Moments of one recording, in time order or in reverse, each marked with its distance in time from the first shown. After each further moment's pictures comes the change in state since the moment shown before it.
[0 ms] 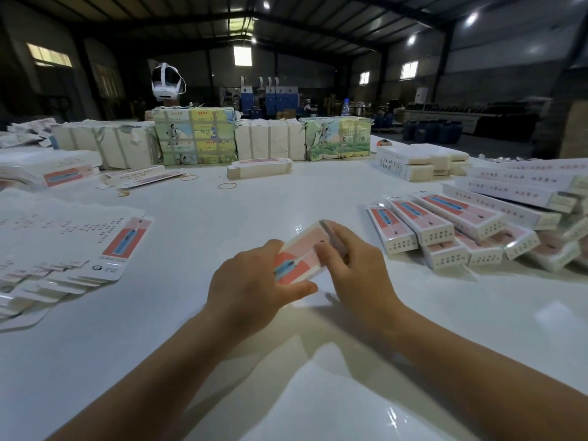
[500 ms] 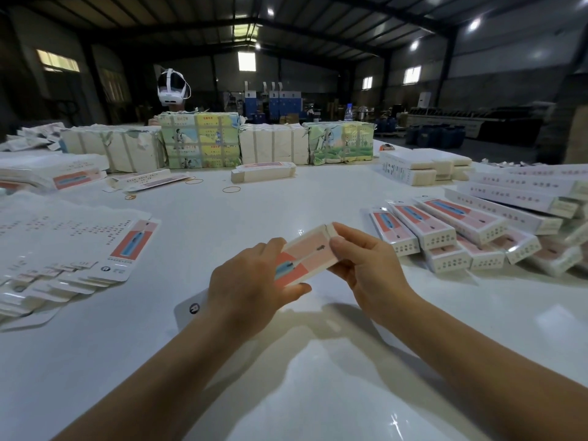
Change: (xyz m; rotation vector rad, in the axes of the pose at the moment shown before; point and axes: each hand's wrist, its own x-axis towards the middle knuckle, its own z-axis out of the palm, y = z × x) left_hand -0.004 -0.004 0.002 0.160 0.165 0.054; right_hand 0.010 -0.008 -0.009 0.713 -0.013 0.461
